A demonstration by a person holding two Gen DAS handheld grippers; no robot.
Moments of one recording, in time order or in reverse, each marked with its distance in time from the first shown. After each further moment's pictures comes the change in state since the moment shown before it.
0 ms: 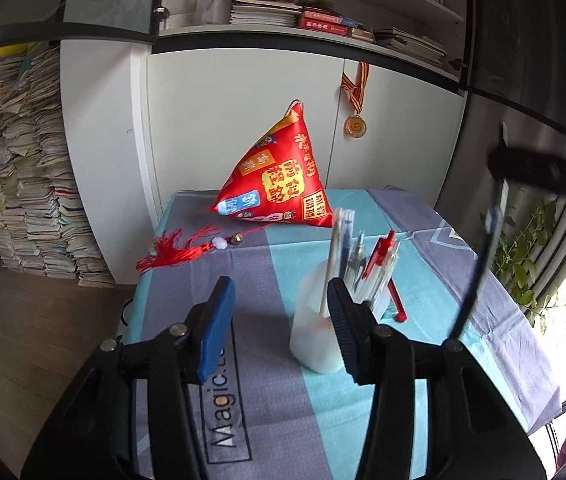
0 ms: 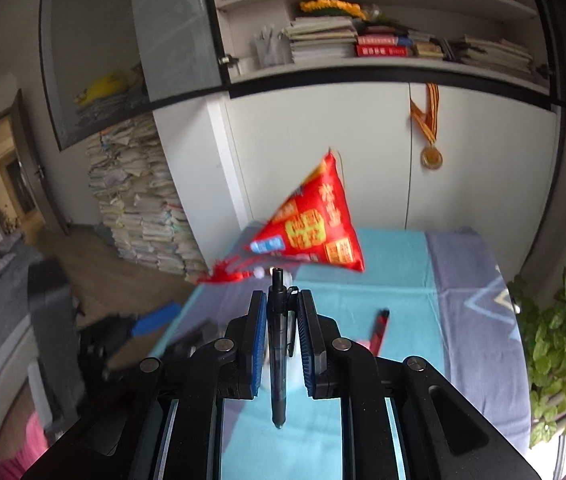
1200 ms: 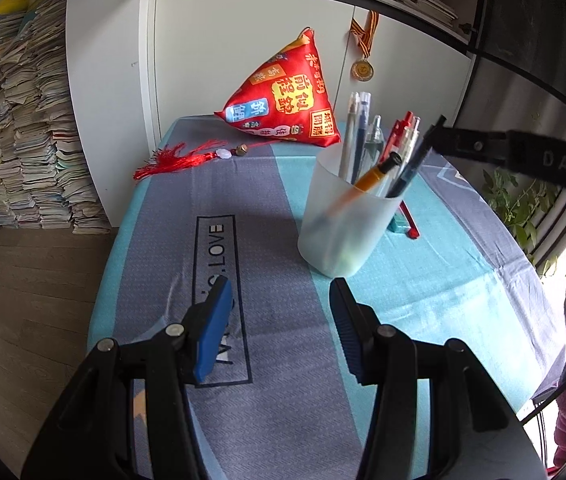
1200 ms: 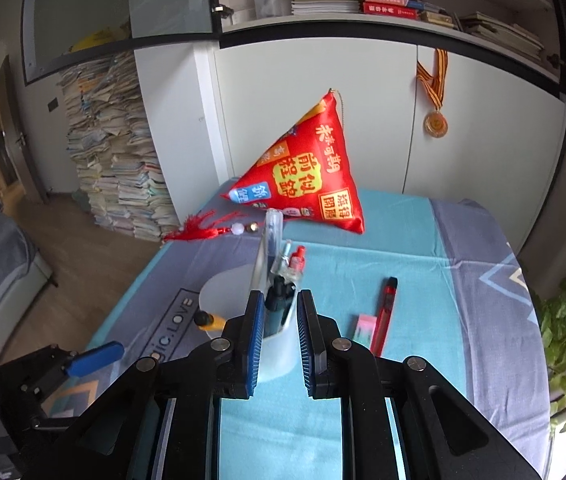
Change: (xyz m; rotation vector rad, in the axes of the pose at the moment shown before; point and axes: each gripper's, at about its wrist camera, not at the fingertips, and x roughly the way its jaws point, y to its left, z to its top) left arm 0.014 0.008 -0.065 -0.028 0.166 -0.020; right arm 0.065 -0.003 -0.051 -0.040 0.117 -0.064
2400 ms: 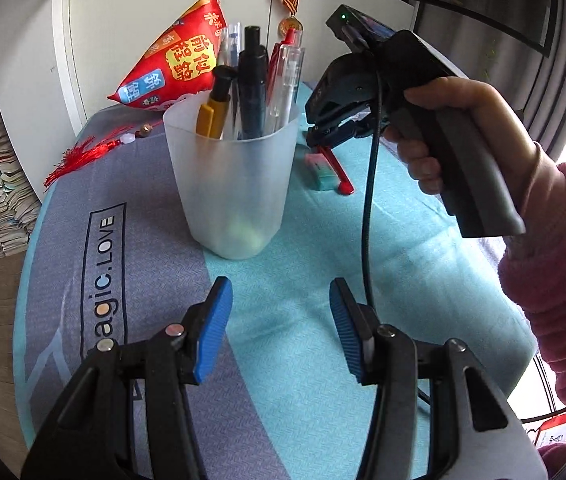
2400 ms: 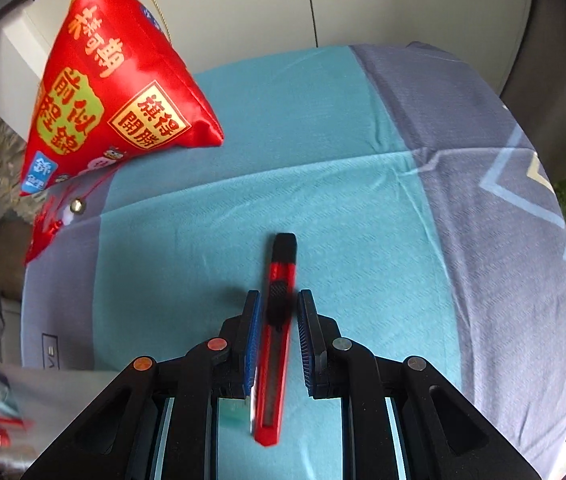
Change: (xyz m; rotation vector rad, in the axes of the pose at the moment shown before) left arm 0.041 -0.064 -0.010 0.149 0.104 -0.124; right arm 0.168 -0.125 0.015 0.332 0.444 -0.135
